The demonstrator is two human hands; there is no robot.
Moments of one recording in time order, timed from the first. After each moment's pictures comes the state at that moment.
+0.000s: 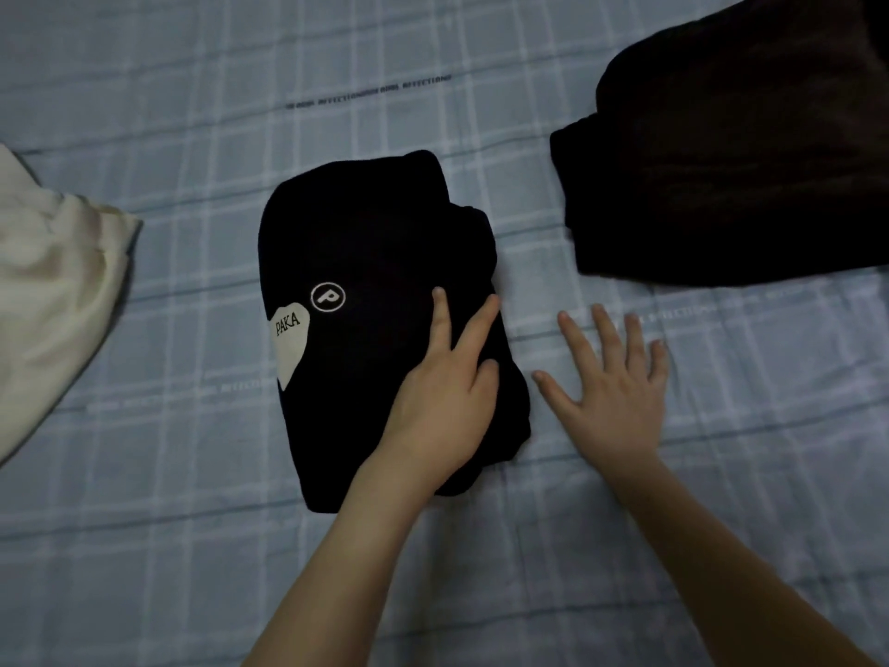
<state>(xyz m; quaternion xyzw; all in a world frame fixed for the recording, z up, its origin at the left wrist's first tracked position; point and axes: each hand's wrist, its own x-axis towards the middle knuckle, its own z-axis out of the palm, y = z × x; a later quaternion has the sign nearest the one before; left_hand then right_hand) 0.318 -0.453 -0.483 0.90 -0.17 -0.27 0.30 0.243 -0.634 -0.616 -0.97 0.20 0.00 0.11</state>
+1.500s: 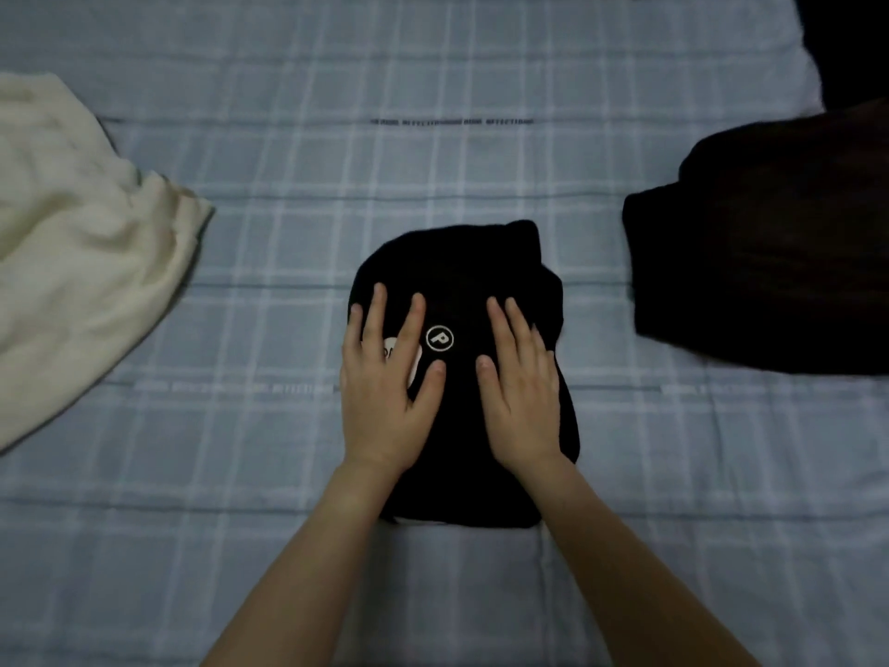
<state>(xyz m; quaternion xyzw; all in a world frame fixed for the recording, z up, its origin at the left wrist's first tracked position) 0.363 -0.366 -0.539 0.94 -0.09 0.02 0.34 0.332 -0.512 -0.559 -0.92 0.11 0.00 0.37</state>
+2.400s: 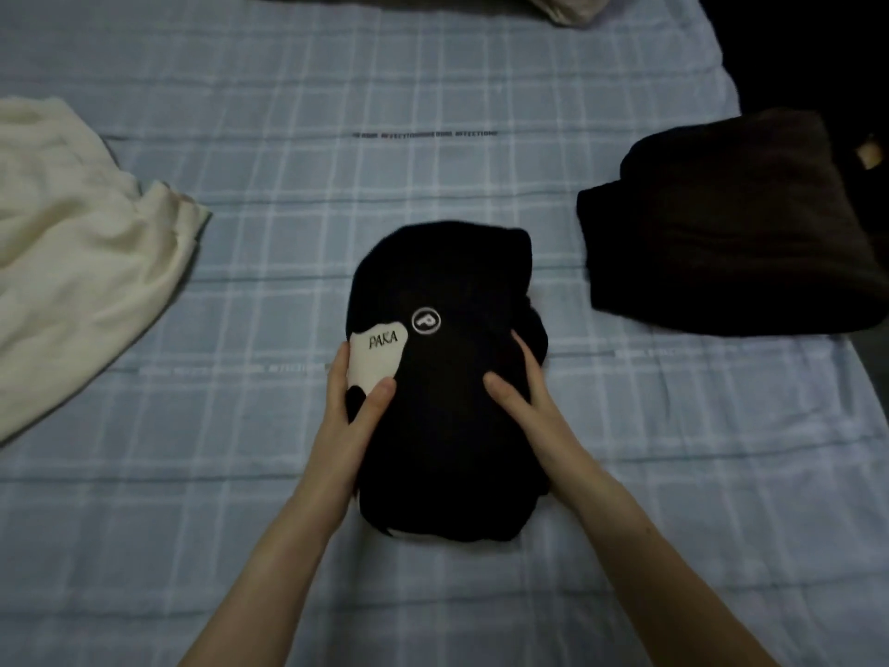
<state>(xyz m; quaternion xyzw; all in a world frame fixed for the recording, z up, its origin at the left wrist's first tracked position) 0.293 -0.330 -0.499 0.70 0.10 -0.21 0.68 0.261 -0.539 -0.511 -0.66 0.18 0.11 0.72</state>
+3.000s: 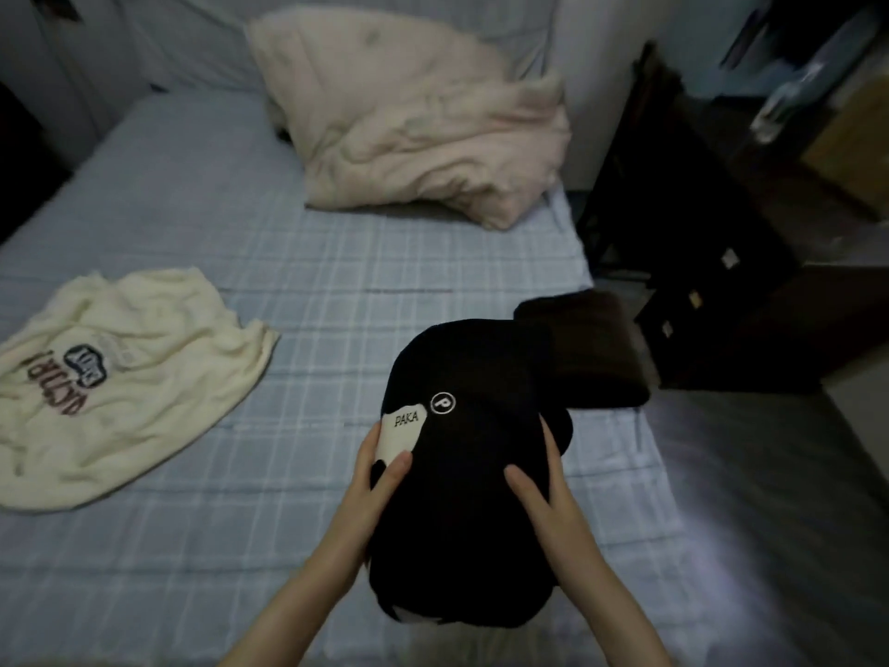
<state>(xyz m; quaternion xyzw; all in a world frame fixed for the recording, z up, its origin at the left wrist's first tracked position) 0.143 -0.345 -0.229 0.67 0.06 -0.26 0.69 0.076 -0.551 -0.221 -0.69 0.16 -0.01 0.70</state>
